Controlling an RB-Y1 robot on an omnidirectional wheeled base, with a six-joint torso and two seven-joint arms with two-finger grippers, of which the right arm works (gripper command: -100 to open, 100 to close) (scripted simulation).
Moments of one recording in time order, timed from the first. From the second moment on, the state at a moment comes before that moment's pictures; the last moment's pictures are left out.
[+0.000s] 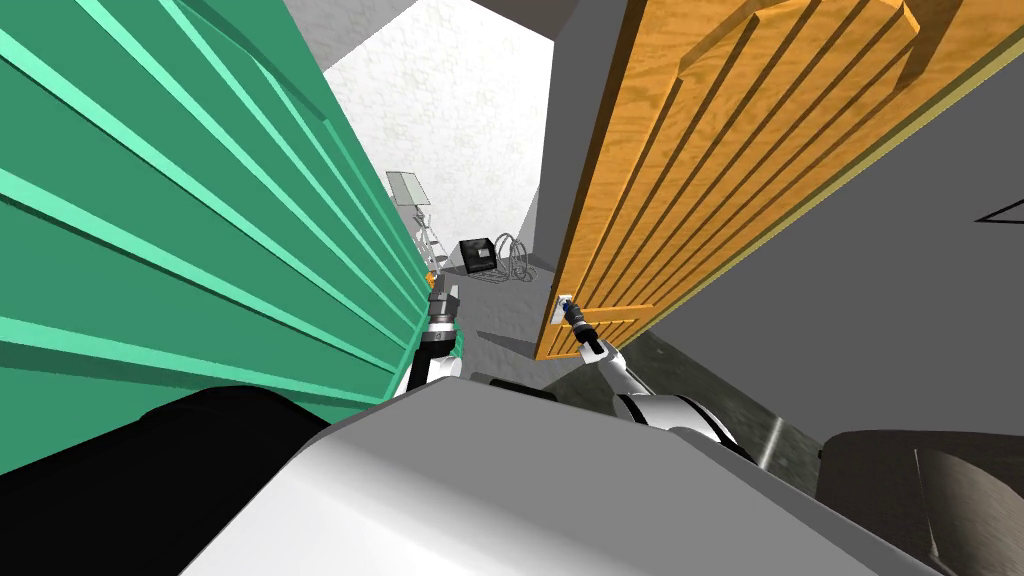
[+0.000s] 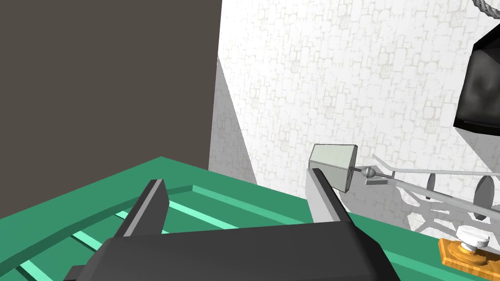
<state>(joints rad) -0.49 -0.23 0.08 -0.55 0.23 -0.66 -0.46</state>
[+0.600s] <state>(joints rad) -0.51 -0.20 0.03 -0.53 0.21 -0.63 -0.40</state>
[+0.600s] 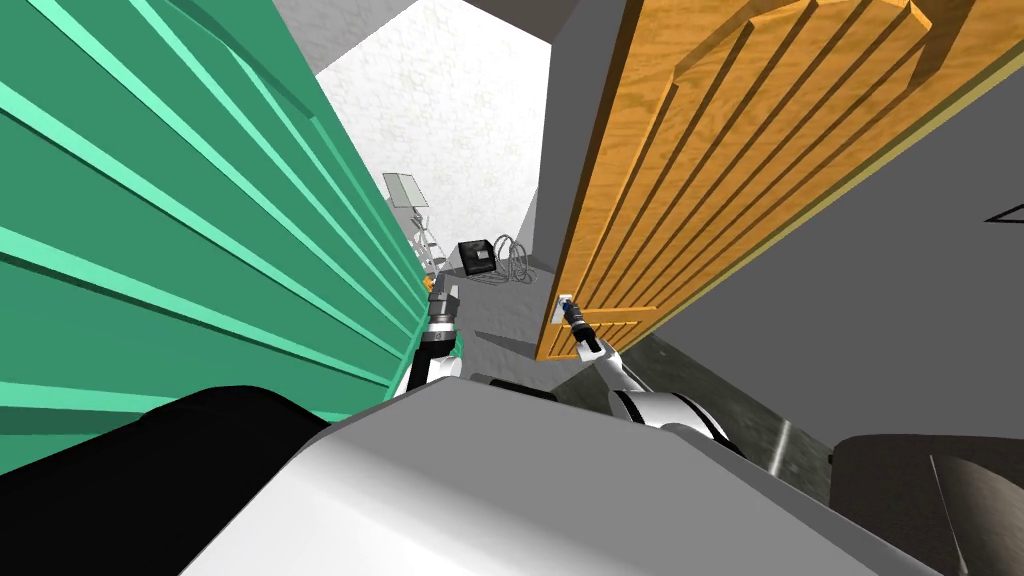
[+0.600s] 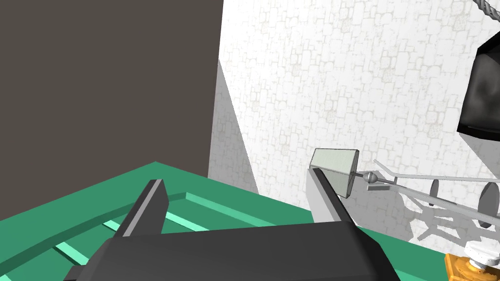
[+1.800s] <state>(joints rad) -0.51 -0.13 -0.07 -0.57 0.14 -0.53 -0.25</state>
